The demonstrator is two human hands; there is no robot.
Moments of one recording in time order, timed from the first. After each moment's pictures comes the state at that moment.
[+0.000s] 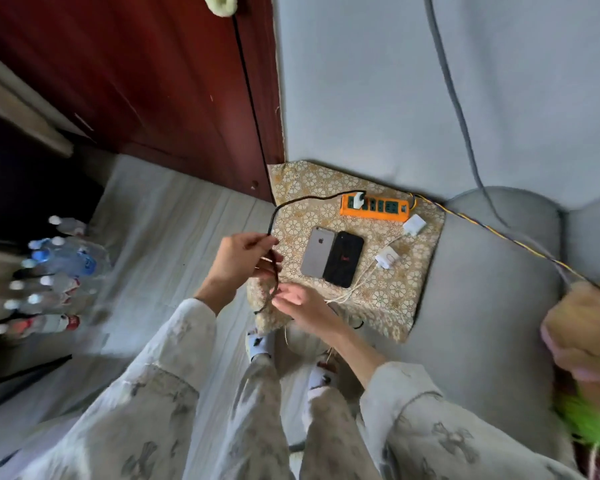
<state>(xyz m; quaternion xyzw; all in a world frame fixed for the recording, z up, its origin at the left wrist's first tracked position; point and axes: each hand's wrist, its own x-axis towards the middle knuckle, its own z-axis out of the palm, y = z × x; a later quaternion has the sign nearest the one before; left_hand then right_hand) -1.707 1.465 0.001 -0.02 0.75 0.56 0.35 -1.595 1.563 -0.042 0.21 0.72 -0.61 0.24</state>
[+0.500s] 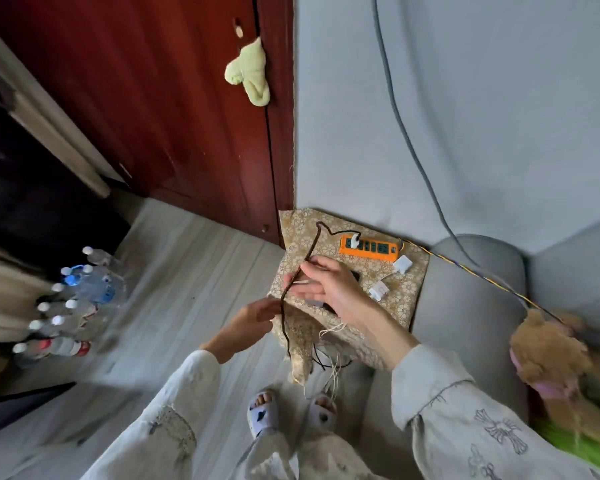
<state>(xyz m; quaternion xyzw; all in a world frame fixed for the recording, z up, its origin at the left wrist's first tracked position) -1.632 1.409 0.032 0.13 0.79 0.45 0.40 -1.595 1.585 0.083 0.22 0.58 -0.78 0.12</state>
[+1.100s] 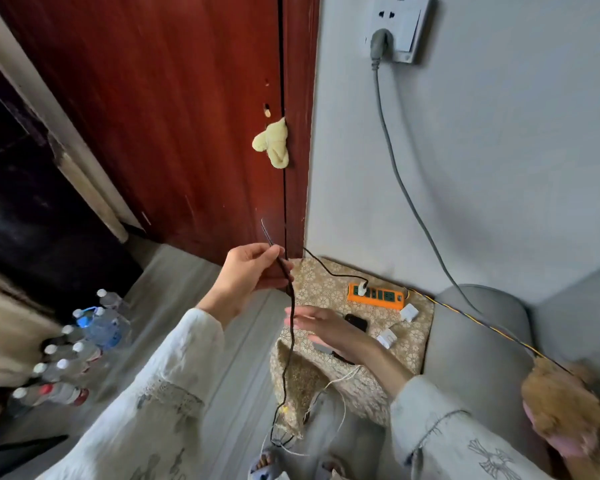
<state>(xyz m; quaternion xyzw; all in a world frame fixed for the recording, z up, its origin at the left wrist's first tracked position) -1.697 1.421 0.175 0.05 0.66 0.70 0.25 -1.602 1.557 0.105 0.14 0.72 -0.63 0.25</state>
